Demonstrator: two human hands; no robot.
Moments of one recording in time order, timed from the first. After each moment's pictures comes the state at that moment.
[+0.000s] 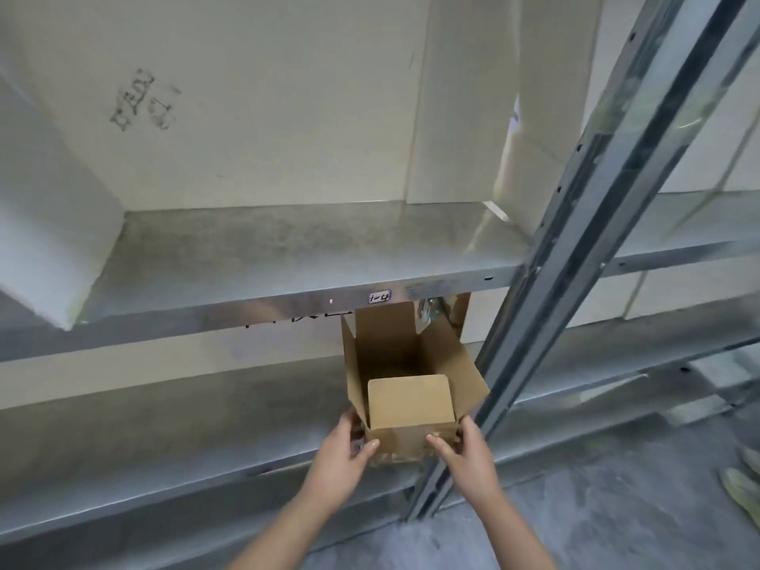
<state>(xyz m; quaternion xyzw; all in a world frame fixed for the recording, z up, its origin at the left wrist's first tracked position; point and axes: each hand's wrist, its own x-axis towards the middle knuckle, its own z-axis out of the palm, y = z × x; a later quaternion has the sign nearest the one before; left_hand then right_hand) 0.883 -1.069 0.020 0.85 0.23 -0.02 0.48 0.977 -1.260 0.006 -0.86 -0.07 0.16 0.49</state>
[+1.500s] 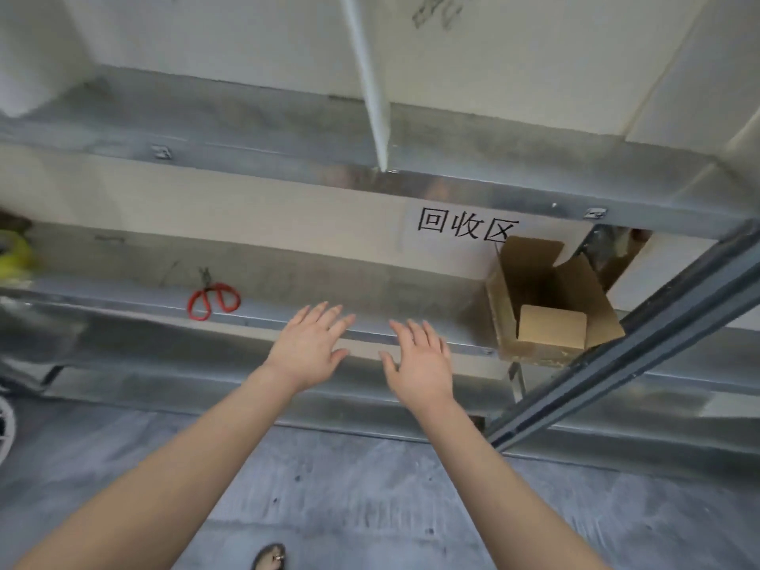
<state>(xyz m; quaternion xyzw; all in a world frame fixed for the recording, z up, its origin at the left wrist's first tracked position) 0.640 -0.903 0.045 0.98 0.19 0.05 0.01 0.768 -1.061 0.036 -0.90 -0.42 0.06 0.13</state>
